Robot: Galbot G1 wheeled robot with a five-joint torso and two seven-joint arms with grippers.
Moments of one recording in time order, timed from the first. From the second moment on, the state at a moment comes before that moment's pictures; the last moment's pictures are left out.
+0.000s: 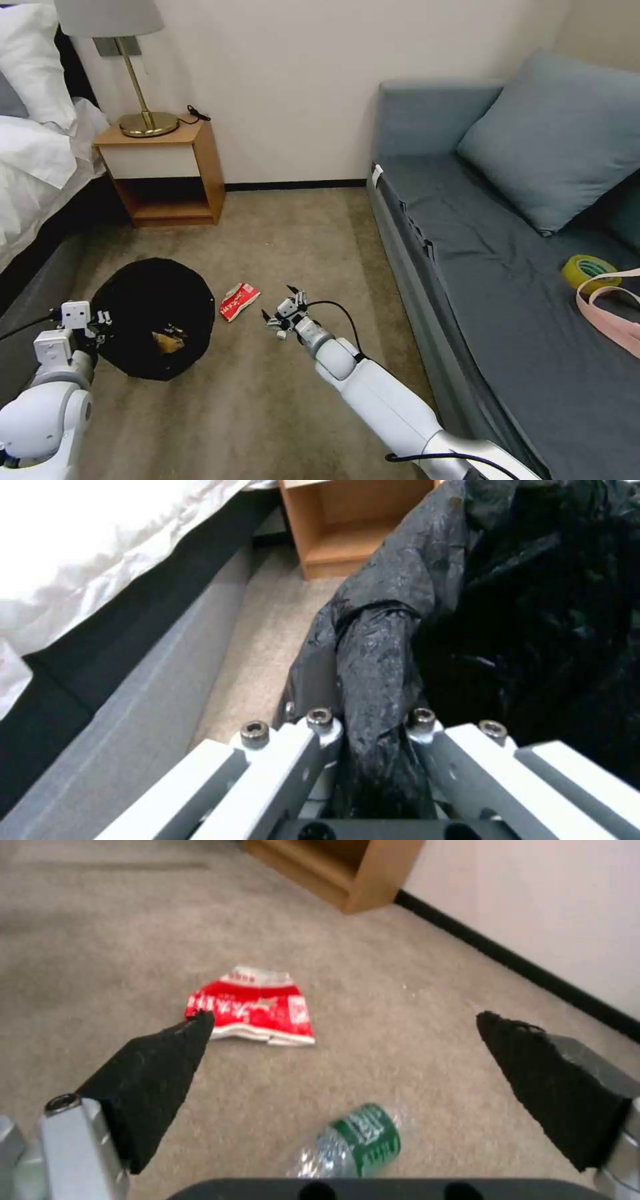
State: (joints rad) left arm 1.41 -1.22 -0.94 -1.96 -0.22 0.45 -0.05; right arm -0.67 1.50 -0.28 0.98 0.00 0.07 0.03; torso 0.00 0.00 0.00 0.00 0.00
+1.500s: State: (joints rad) left arm 1.43 -1.20 -1.00 -1.92 -0.23 0.43 -0.06; right arm -0.67 1.54 -0.22 0.88 -0.10 0.12 0.00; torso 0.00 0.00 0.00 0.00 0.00
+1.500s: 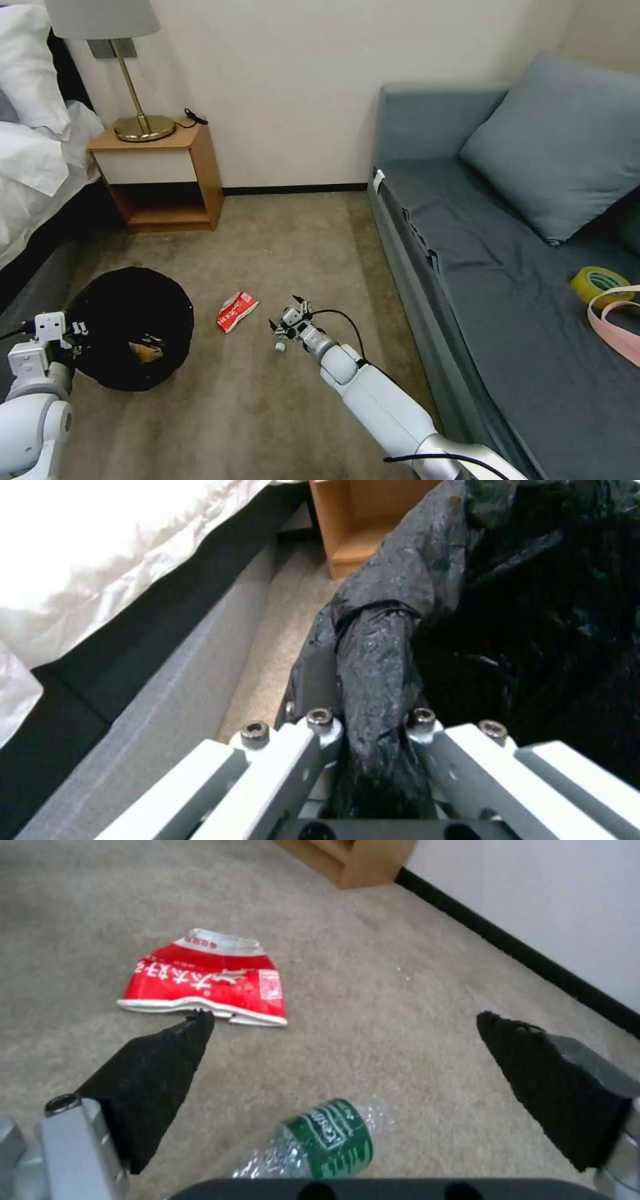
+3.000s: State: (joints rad) left arm 1.45 -1.22 -1.00 -1.94 -0.24 0.41 -0.05; right arm -0.72 1.55 -0.23 0.92 -0.22 0.15 0.00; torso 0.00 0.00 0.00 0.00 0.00
